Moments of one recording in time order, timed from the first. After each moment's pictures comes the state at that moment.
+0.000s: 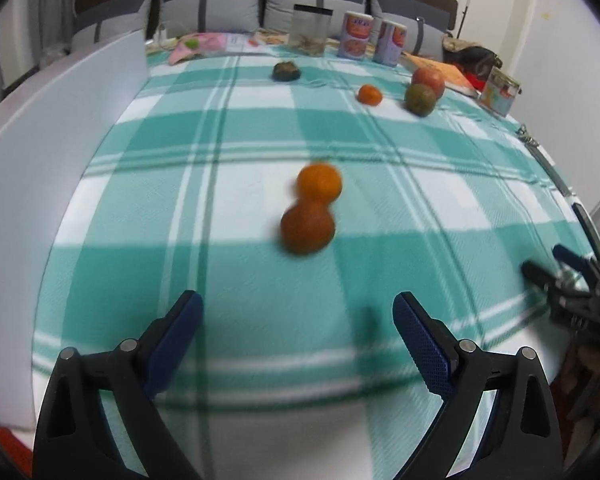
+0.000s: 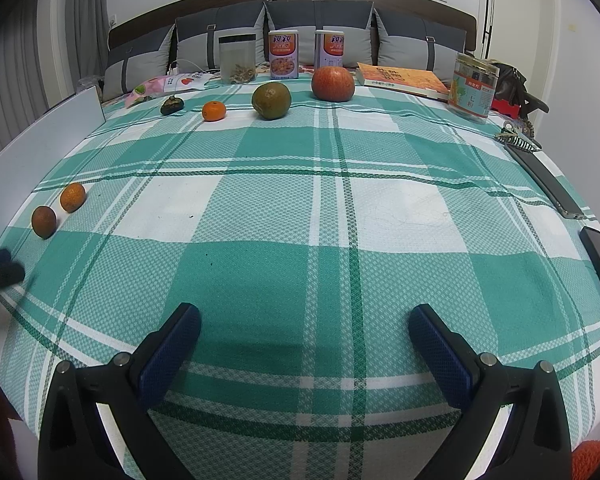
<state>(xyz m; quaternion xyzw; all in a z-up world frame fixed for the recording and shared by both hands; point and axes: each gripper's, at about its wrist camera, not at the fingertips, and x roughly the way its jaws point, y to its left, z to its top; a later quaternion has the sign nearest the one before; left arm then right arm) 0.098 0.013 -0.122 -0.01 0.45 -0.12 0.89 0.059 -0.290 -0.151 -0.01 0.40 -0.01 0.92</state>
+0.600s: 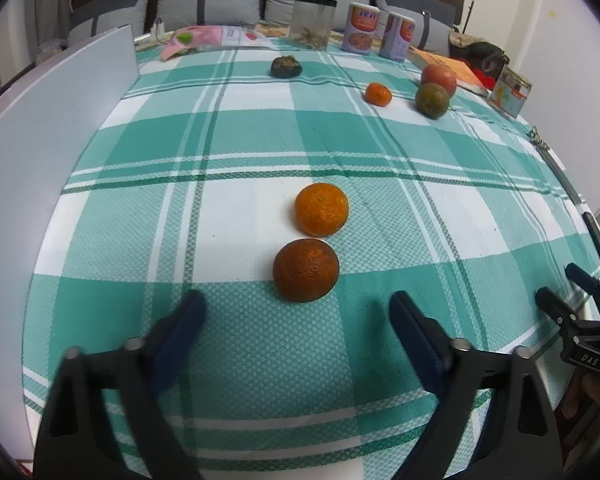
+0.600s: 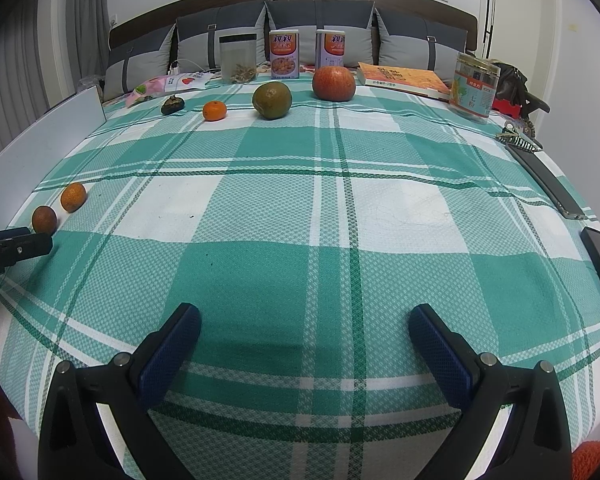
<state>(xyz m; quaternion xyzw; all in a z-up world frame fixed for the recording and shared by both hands) 0.123 0.006 -0.130 -0.01 0.46 -0.12 0.88 0.059 -0.290 -0.151 -0.01 0.40 -0.01 0.92</state>
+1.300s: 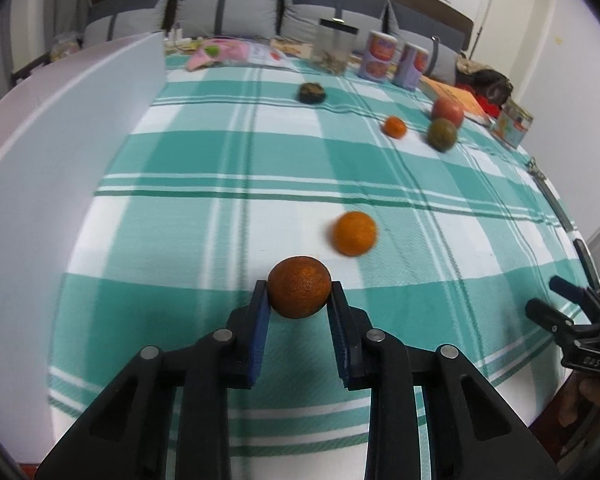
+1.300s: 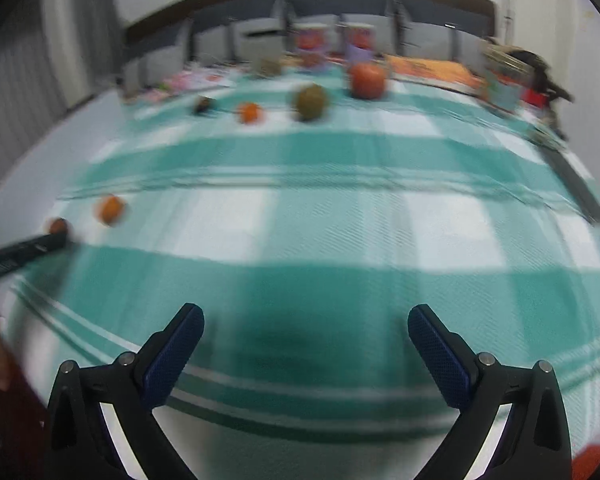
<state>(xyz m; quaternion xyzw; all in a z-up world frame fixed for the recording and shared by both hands) 0.118 0.044 -0.112 -0.05 0.44 -0.11 0.89 0.078 -0.250 -0.125 0.02 0.42 0.06 0.90</state>
